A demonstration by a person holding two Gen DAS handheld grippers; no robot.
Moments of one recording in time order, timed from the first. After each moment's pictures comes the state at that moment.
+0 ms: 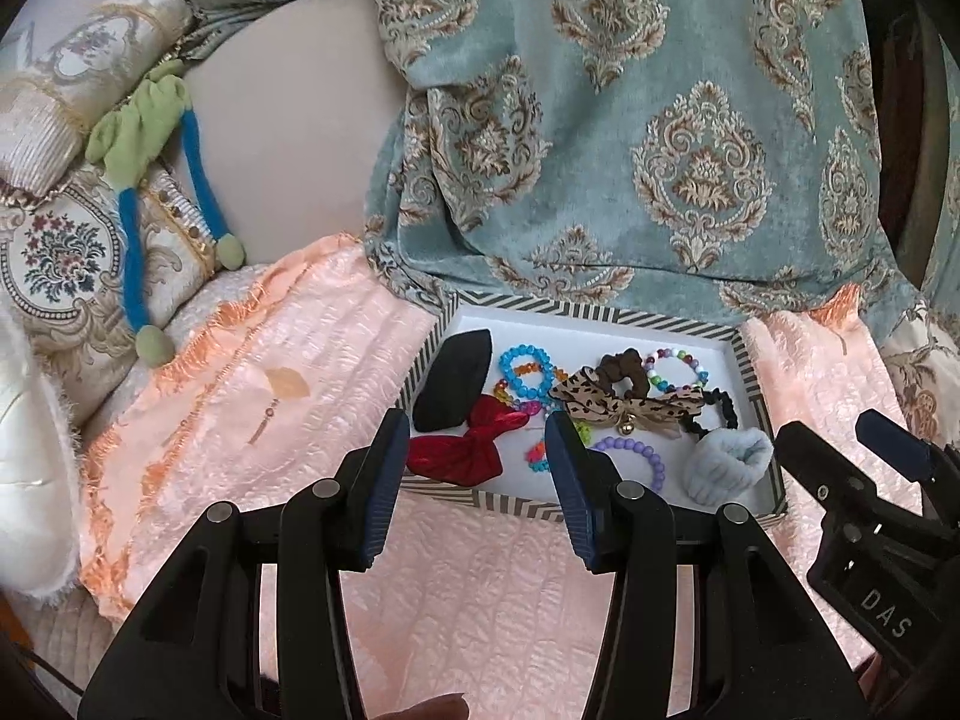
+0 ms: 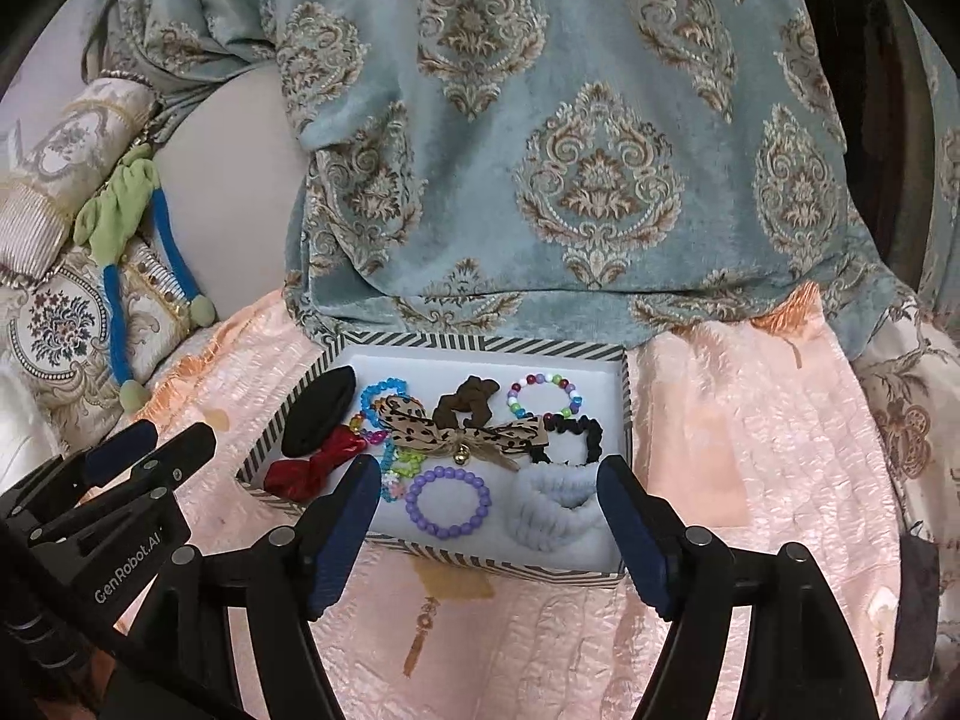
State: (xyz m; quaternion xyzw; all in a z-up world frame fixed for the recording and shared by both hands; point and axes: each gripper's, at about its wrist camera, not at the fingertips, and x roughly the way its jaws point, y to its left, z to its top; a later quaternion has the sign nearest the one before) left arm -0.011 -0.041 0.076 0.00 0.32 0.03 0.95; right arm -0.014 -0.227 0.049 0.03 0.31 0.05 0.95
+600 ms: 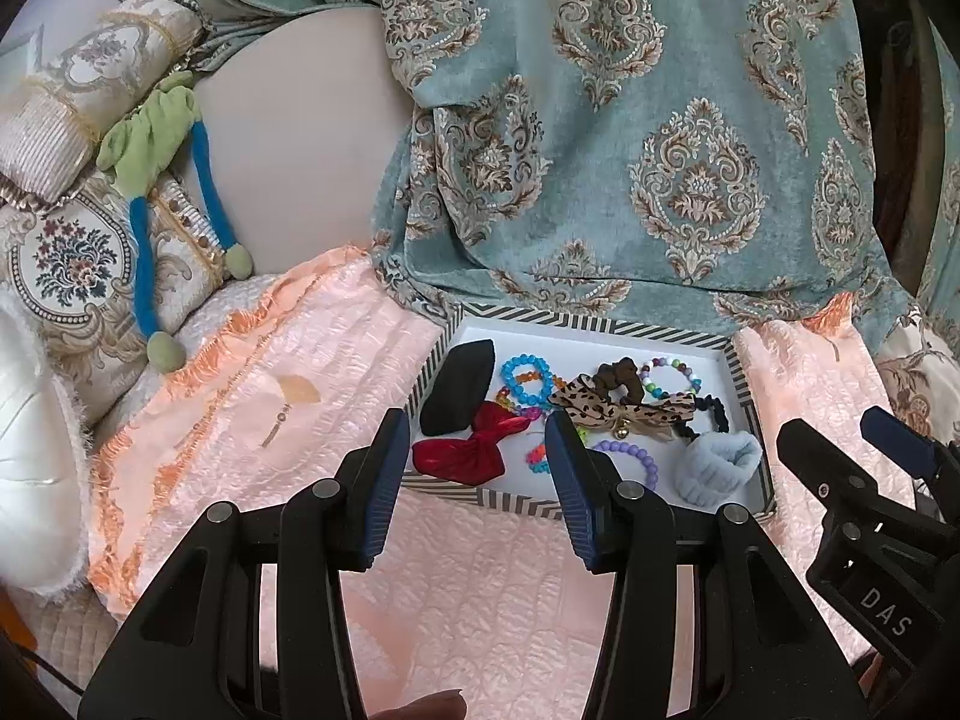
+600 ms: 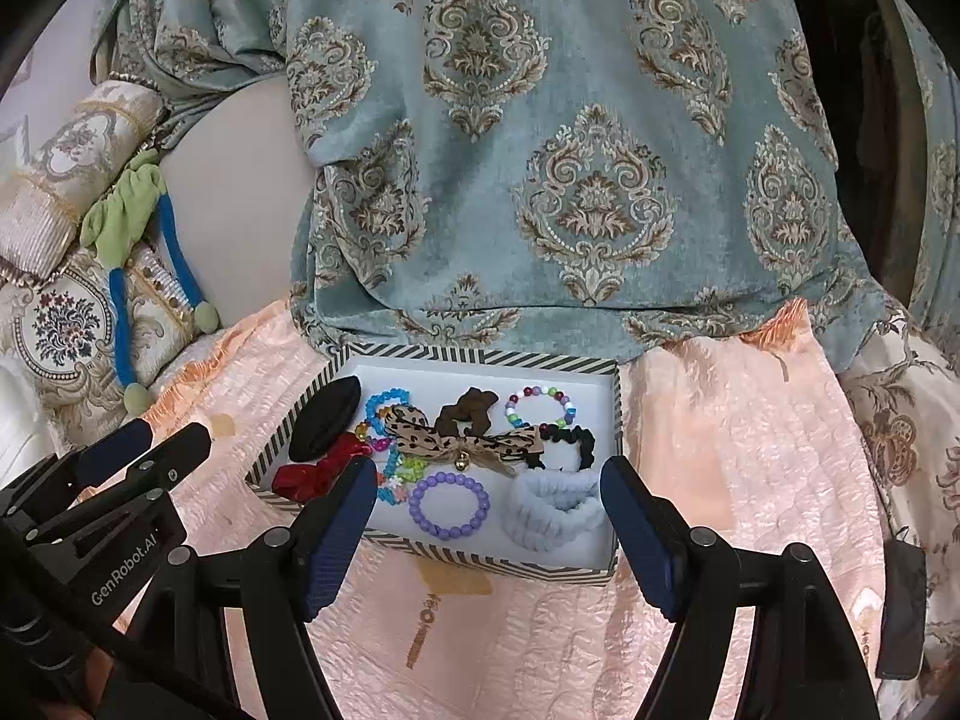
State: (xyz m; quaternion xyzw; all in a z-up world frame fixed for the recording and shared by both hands) left arm -0.026 -0.041 0.086 0.00 0.31 0.03 0.95; right arm -0.028 -0.227 0.060 0.02 0.30 0.05 0.95
